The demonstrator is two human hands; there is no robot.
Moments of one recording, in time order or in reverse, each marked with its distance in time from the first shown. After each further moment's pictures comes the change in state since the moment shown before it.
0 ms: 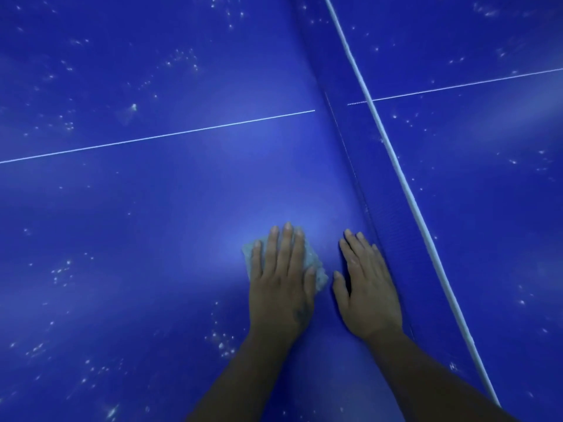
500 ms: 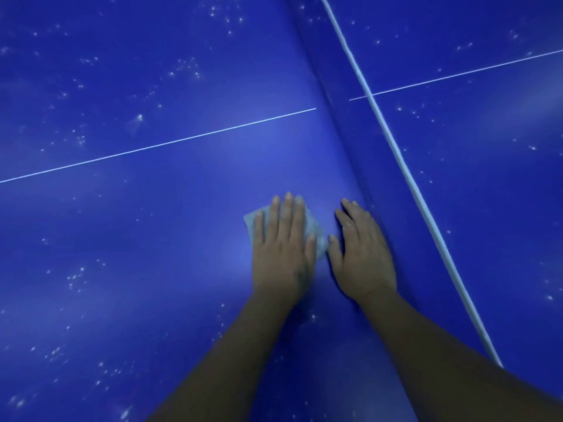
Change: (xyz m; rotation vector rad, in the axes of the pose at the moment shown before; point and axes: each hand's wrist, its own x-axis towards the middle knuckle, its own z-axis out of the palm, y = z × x) left_hand 0.056 -0.018 0.006 0.106 0.006 0.012; right_hand 0.059 -0.010 0.013 0.043 0.175 0.000
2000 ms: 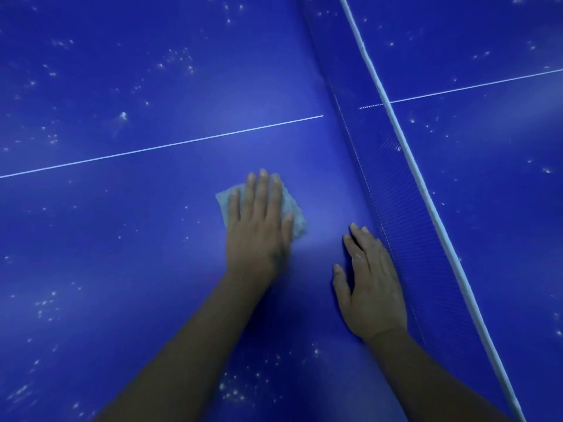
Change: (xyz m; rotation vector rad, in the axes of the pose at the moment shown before) left_hand 0.070 -0.051 -0.002 -0.020 0.060 -0.001; right_hand -0.005 -0.001 -0.005 0.012 -0.091 0.048
